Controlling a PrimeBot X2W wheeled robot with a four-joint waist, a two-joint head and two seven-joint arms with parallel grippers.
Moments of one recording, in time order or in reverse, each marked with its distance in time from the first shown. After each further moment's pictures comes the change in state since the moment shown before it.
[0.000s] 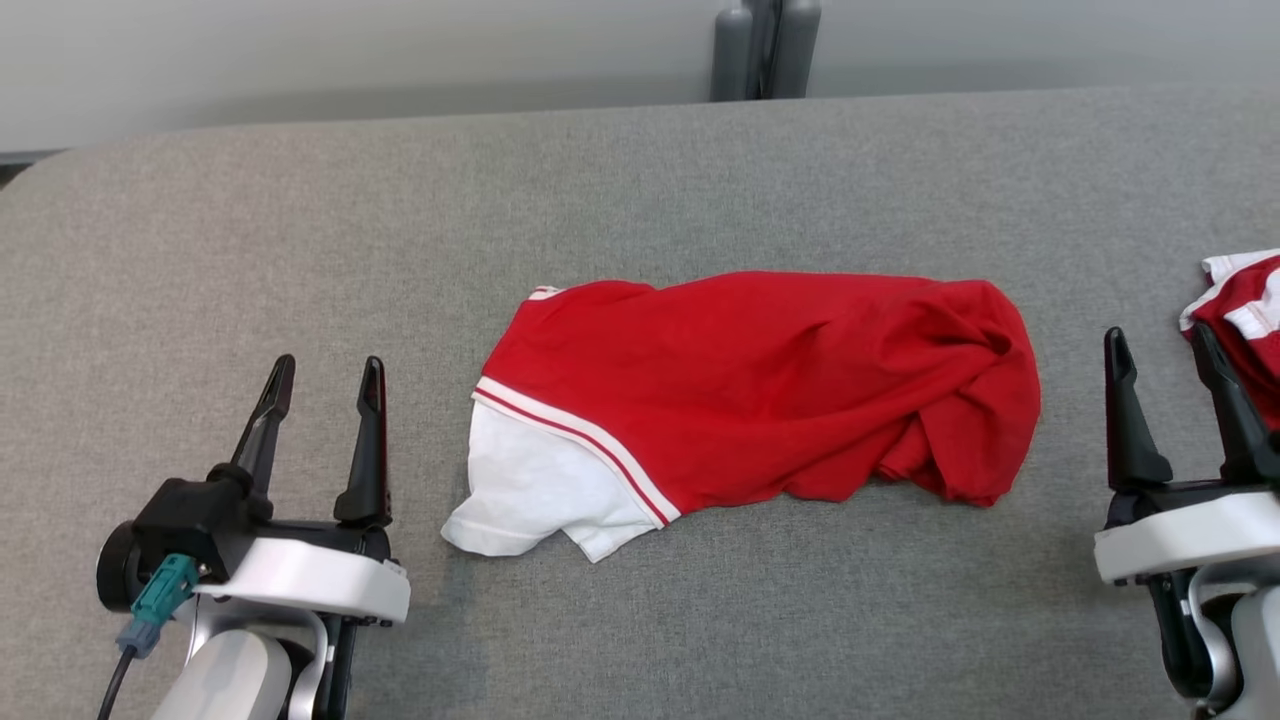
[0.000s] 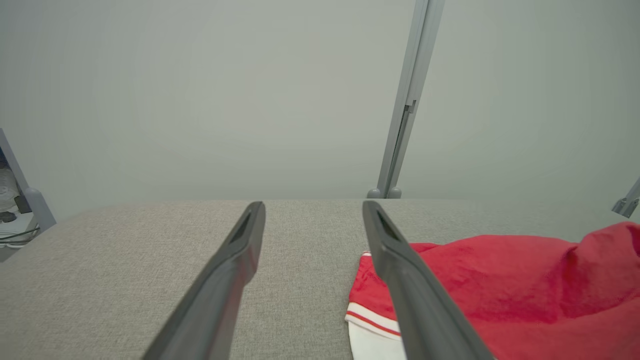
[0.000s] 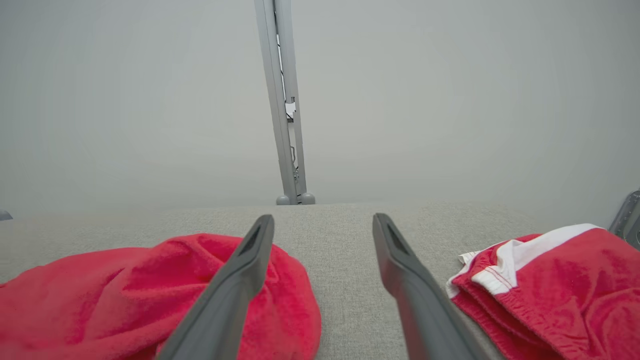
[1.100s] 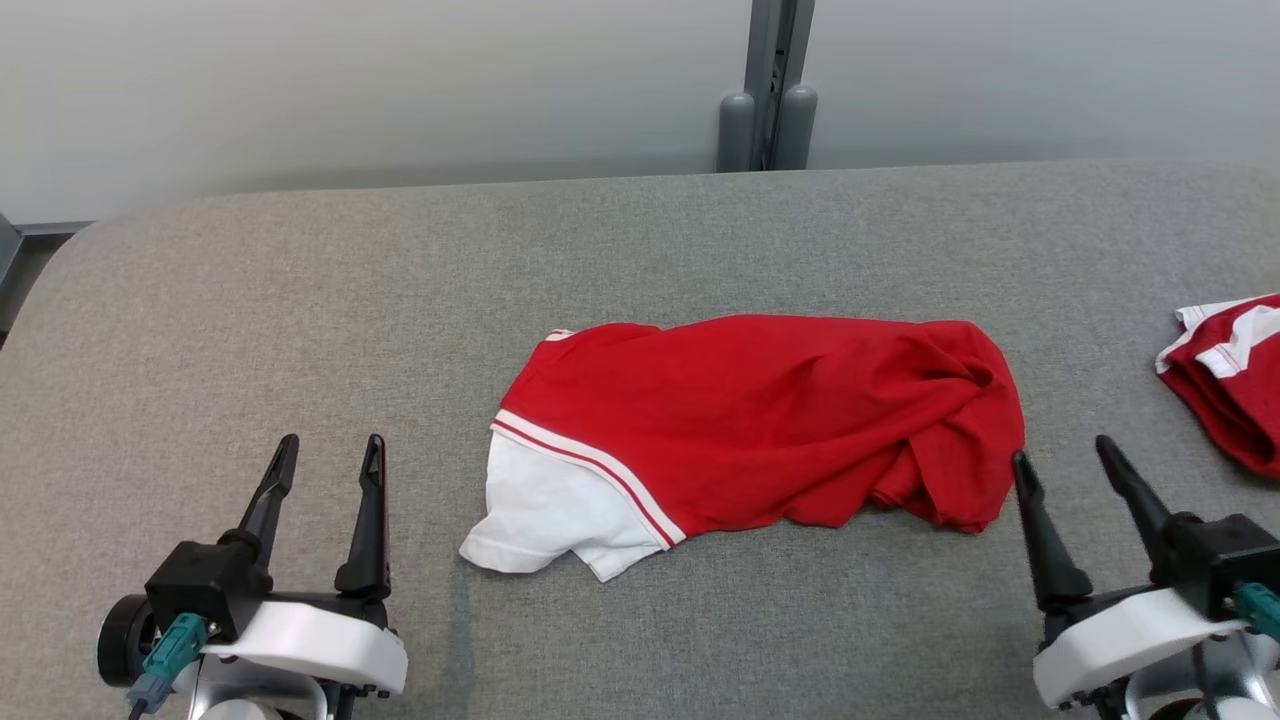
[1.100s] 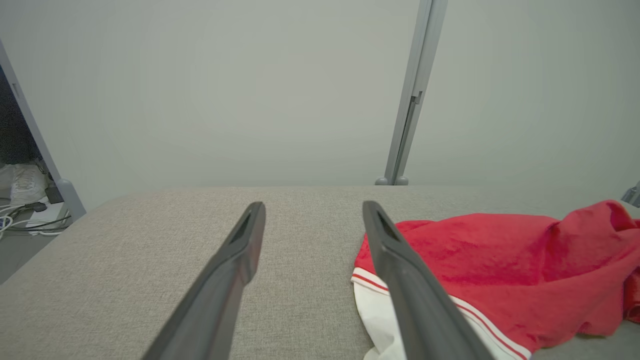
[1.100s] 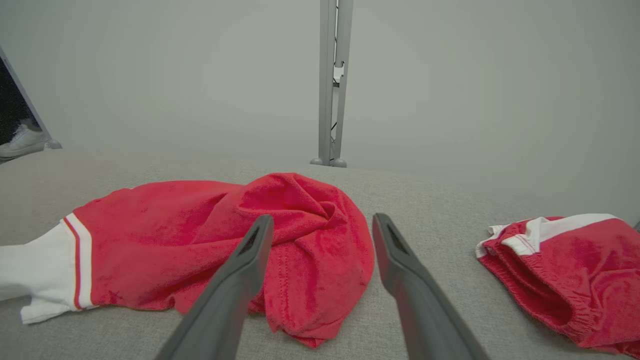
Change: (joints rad) left arm 0.124 0.035 -0.017 -0.050 -0.007 0.045 0.042; right arm 0.233 0.060 0.046 -0.257 -0.139 0.000 0.217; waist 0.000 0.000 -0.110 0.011
